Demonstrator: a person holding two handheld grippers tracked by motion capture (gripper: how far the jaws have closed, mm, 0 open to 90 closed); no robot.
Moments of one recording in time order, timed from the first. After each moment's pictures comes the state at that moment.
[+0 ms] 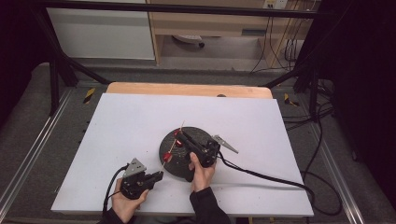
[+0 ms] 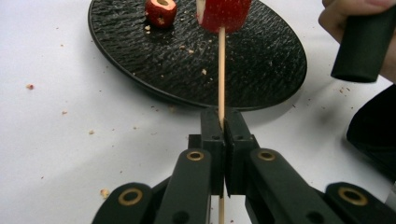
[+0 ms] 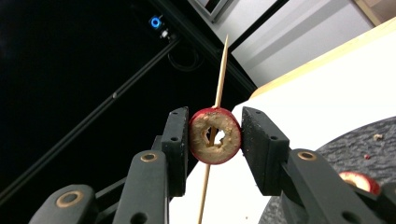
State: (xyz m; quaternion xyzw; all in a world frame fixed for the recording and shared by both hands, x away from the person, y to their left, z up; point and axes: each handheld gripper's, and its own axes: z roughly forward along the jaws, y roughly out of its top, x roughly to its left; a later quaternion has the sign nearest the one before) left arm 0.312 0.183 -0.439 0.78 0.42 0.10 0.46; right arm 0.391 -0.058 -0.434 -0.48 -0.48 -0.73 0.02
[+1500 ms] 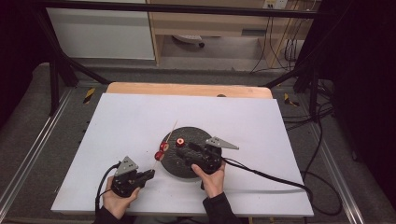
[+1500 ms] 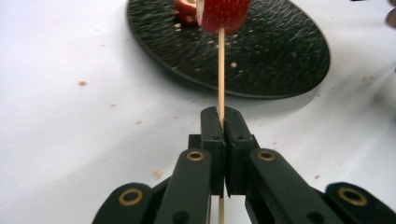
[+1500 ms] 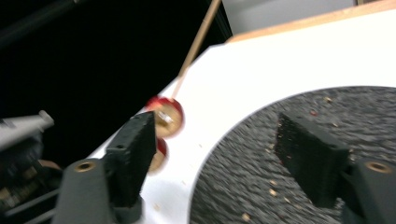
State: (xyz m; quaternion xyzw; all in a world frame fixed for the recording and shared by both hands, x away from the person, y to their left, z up) left arm 0.315 0.212 -0.435 0.79 0.42 0.13 0.44; right arm 0.377 -0.072 -0.423 -0.44 -0.66 -0.62 -0.04
